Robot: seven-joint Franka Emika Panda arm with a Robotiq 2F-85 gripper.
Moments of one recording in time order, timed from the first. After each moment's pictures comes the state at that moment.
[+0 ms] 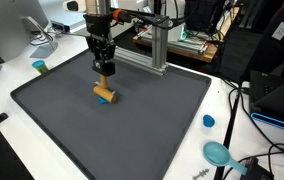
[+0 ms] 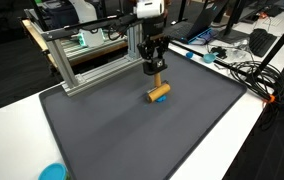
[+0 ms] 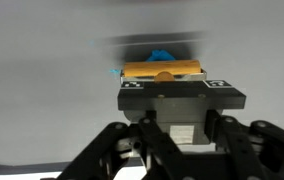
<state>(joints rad) -0.01 0.24 -0.02 -2.17 -0.01 2.67 0.06</state>
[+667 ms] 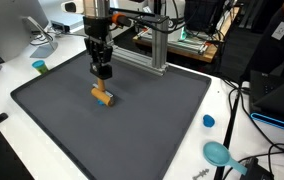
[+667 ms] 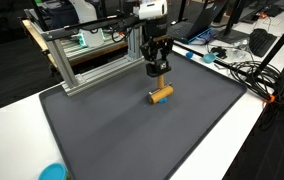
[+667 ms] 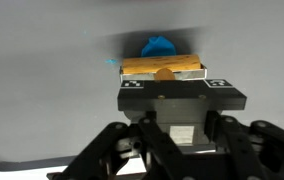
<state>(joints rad) 0.00 0.27 -0.03 -2.14 -0.02 2.72 0.15</state>
